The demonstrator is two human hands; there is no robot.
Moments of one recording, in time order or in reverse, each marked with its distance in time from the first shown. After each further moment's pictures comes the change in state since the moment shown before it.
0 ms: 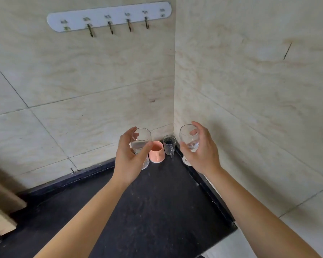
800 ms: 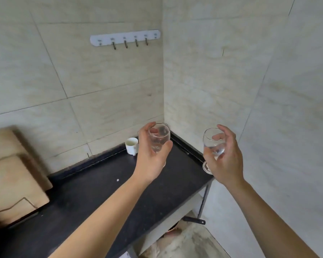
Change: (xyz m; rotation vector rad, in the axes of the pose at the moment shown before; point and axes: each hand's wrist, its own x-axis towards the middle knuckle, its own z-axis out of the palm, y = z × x) left_hand -0.240 0.091 -0.131 -0.298 -0.265 0.195; right_hand -0.289 -0.181 -0.098 -0.041 0.348 0.018
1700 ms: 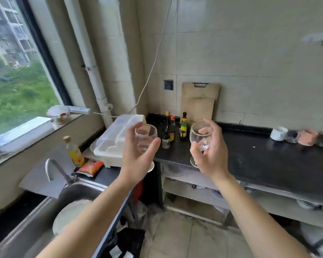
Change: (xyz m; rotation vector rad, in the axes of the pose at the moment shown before) left_hand -0.576 0.262 -0.229 0.497 0.894 0.061; right_hand -0.397 -0.372 -0.042 0.759 -0.612 -0.401
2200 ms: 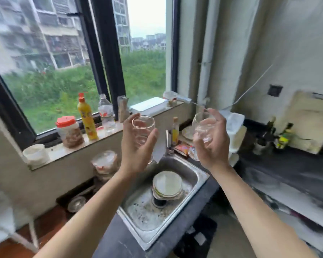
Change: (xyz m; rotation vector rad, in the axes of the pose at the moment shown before) left_hand -0.134 0.061 -0.401 0.298 0.471 0.114; right_hand -0.142 -0.306 0.259 0.412 -0.216 -0.183
